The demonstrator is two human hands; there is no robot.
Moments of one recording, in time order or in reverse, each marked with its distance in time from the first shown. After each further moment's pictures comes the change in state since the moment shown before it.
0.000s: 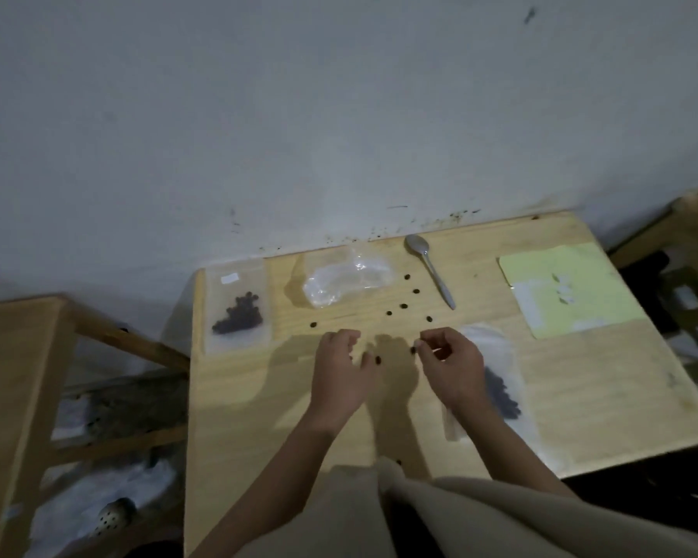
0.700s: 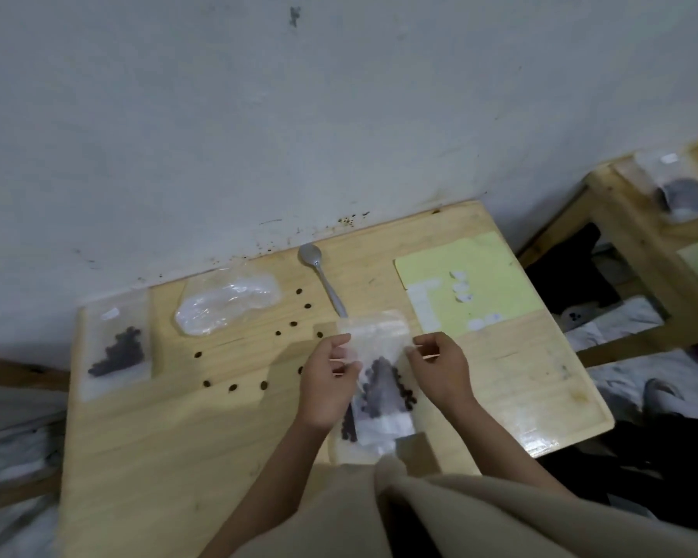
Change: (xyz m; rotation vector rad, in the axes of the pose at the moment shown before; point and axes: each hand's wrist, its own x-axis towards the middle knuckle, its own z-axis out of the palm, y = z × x) left_hand -0.005 0.087 0.143 -0.237 -0.128 -0.153; right_hand 0.070 0.103 -0.130 0.075 -0.066 0.240
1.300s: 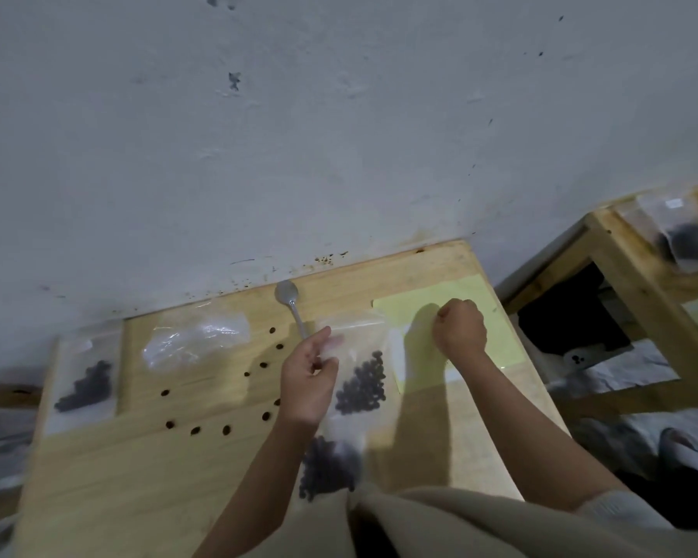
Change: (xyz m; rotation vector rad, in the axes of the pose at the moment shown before) left_hand 0.037 0.066 0.037 -0.172 0.123 0.036; right_hand 0.168 -0.016 -0.060 -0.607 0.108 -0.078
